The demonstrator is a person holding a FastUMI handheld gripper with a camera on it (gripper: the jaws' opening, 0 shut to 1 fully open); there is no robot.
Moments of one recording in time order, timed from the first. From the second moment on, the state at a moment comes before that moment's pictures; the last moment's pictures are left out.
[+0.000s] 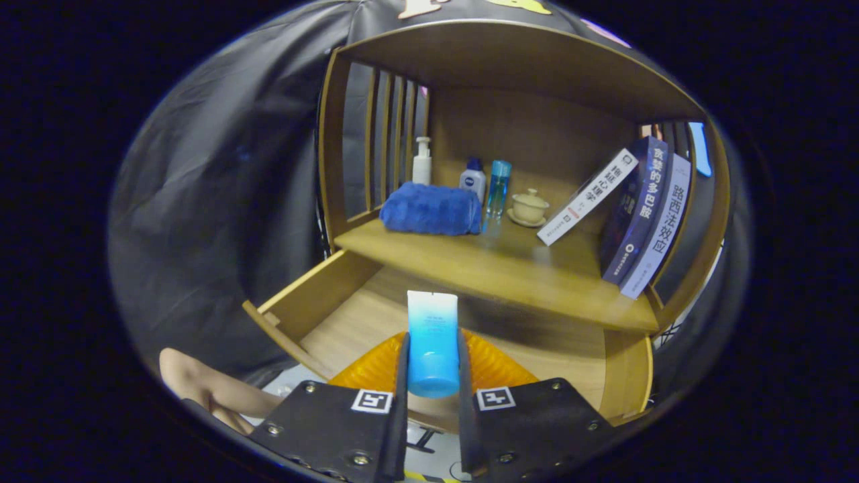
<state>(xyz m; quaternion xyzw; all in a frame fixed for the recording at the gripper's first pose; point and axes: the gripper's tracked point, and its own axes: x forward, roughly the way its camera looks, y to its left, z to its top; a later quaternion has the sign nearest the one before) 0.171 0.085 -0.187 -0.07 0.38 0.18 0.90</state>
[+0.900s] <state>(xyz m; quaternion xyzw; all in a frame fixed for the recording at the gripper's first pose) 0.223 0.062 -0.302 -0.16 0.48 0.09 0.85</state>
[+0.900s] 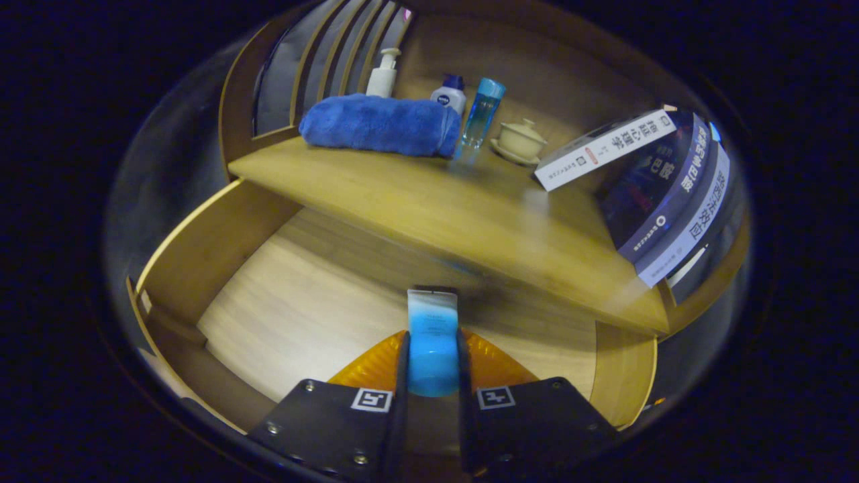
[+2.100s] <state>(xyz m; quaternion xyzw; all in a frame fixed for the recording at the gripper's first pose) 0.188 0.088 -0.209 -0.06 0.40 0.12 0.91</state>
